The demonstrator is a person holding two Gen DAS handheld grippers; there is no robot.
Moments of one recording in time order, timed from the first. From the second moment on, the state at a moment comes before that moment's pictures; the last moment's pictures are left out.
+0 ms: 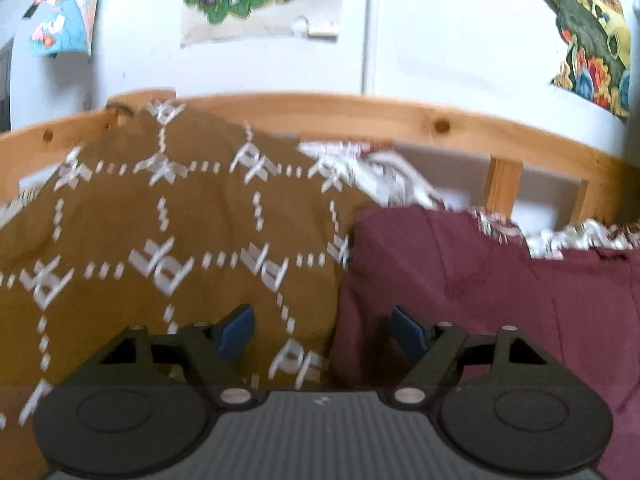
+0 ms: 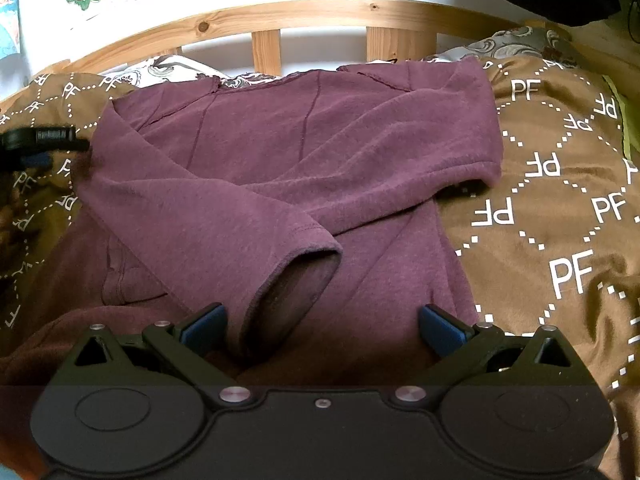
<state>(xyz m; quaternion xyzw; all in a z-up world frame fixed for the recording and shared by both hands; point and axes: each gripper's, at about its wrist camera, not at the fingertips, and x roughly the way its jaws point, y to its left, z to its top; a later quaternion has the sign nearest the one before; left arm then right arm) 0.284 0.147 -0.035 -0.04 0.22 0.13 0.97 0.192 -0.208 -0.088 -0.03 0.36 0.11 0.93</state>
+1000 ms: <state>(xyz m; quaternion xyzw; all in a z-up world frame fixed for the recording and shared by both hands) 0.212 0.078 -0.001 0.09 0.31 0.07 0.94 0.138 -0.223 -0.051 -0.11 0.27 0.12 0.95</state>
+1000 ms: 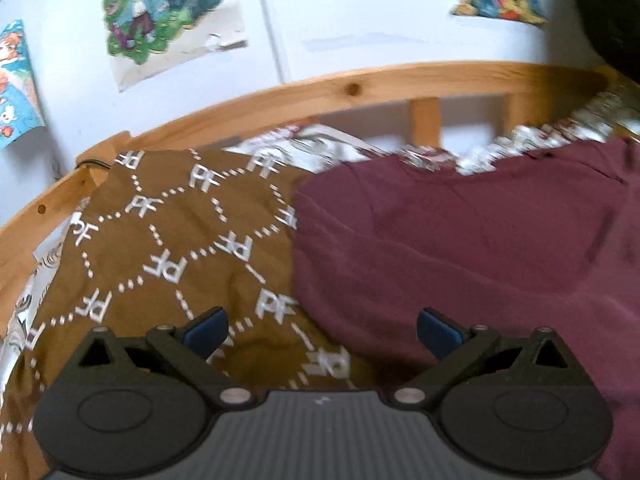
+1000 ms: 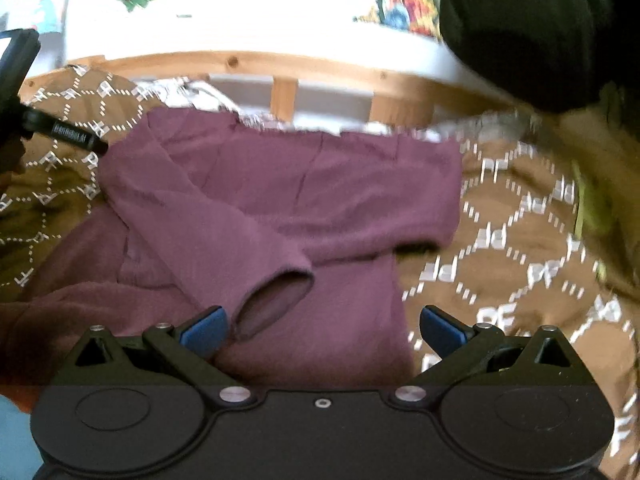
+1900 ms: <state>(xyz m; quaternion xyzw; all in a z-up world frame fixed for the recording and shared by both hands) 0.149 0.049 -0.013 0.04 0.41 -0.01 0.91 0.100 -0.224 -0.080 -0.29 0.32 0.23 0.87</state>
